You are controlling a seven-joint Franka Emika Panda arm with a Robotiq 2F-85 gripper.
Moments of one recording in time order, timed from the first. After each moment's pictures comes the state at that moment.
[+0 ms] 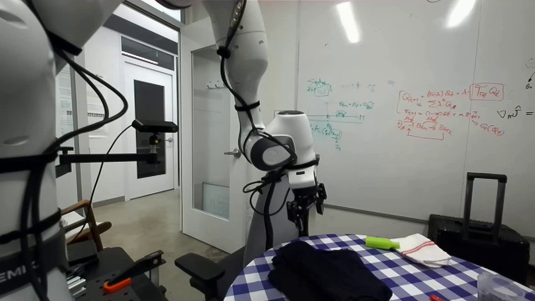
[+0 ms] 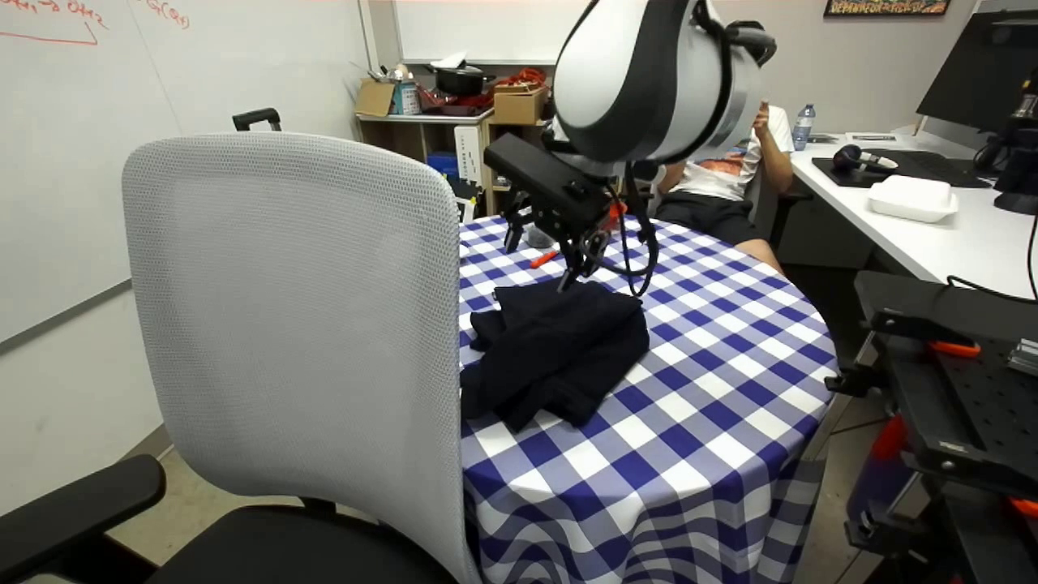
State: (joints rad) arm 0.01 0.56 -0.01 -2.23 0.52 3.17 1.24
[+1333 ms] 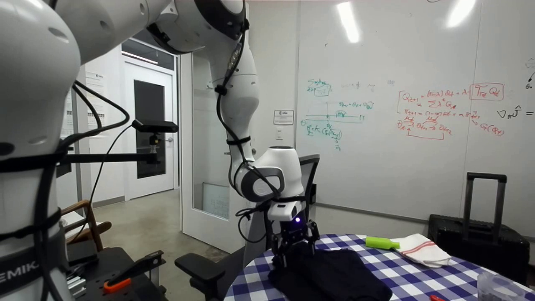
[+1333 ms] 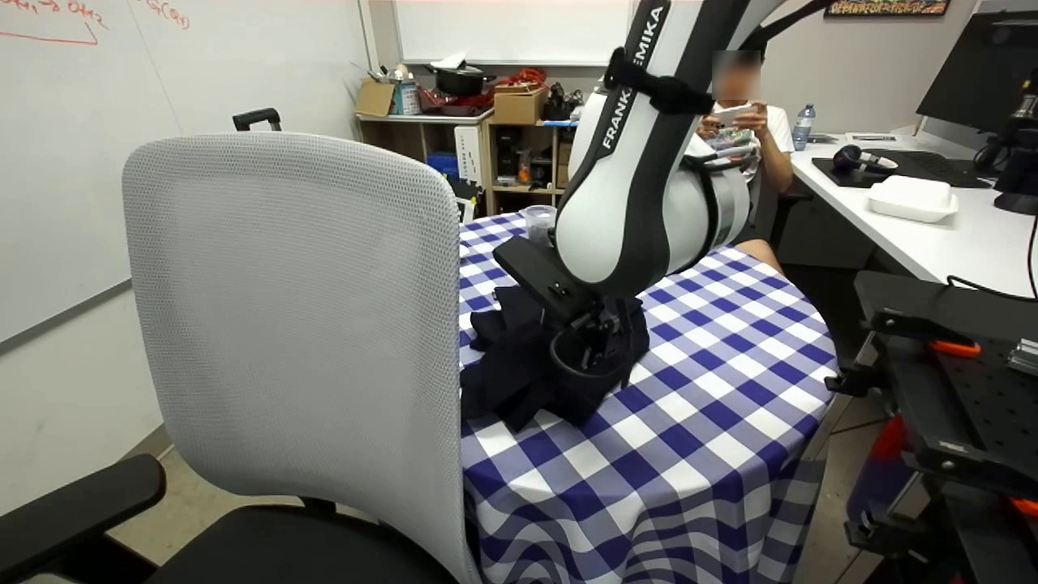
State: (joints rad) arm 0.24 0.79 -0.19 -2.17 0.57 3.13 1.61
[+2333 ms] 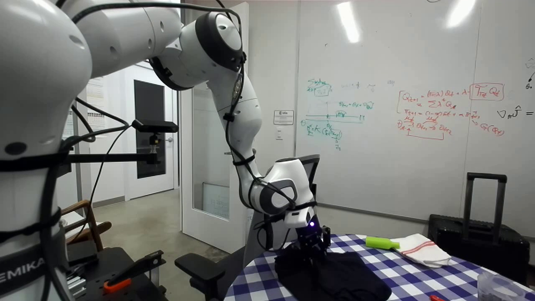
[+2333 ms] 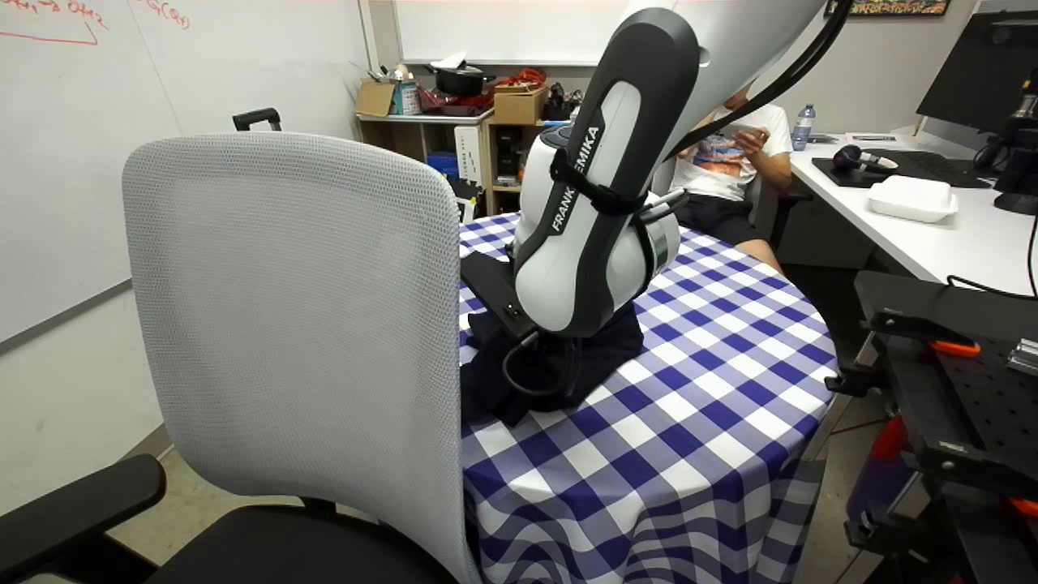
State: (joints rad) arm 0.35 1.01 -0.34 -1.92 0.51 3.13 1.71
